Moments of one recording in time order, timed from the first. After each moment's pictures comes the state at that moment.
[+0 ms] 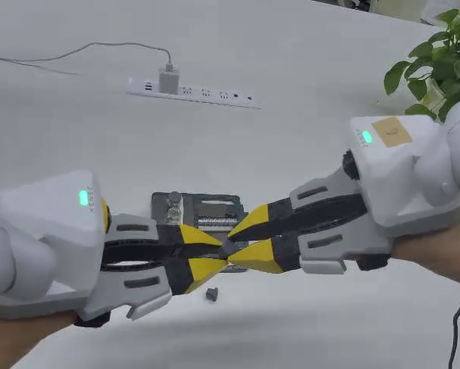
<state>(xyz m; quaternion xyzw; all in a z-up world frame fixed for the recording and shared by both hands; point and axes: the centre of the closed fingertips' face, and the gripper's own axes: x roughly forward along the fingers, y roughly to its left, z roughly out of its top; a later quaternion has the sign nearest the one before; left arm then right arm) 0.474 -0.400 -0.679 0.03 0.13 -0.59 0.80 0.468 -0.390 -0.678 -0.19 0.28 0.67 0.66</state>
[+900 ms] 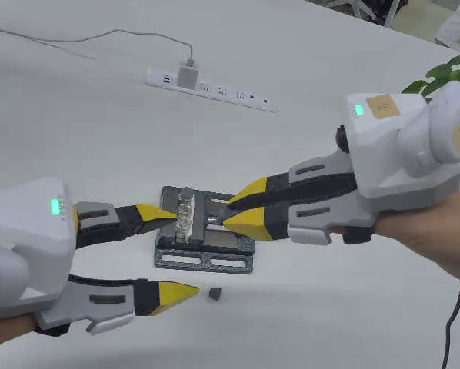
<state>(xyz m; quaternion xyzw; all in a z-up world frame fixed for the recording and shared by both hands) 0.484 -0.346 -0.716 0.05 0.14 -0.53 0.84 0.513 -0.364 -0.683 -0.21 0.30 0.63 0.68</state>
